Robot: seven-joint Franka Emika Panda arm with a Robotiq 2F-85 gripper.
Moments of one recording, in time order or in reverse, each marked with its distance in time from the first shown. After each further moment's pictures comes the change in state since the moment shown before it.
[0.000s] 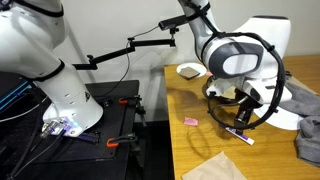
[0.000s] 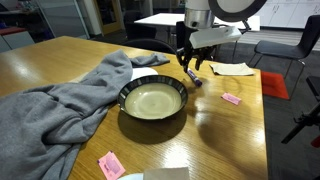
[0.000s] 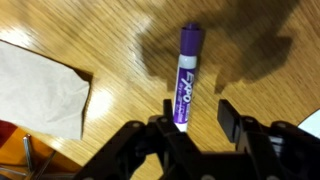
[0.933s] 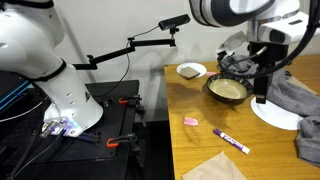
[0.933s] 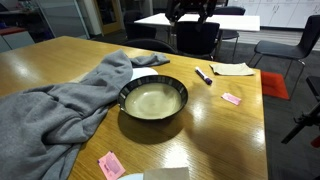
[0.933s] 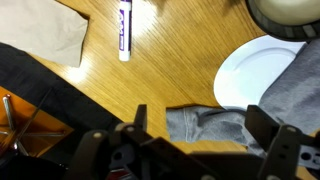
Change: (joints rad) arm 0.101 -0.289 -0.070 -0.076 -0.079 -0.053 -0.002
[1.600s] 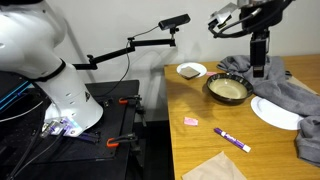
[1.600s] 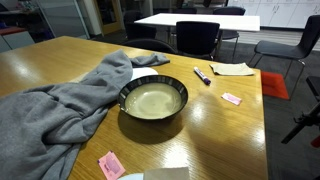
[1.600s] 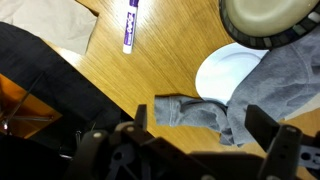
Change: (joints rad) arm -0.037 -0.204 0.079 -0.087 -0.075 -0.077 -0.018
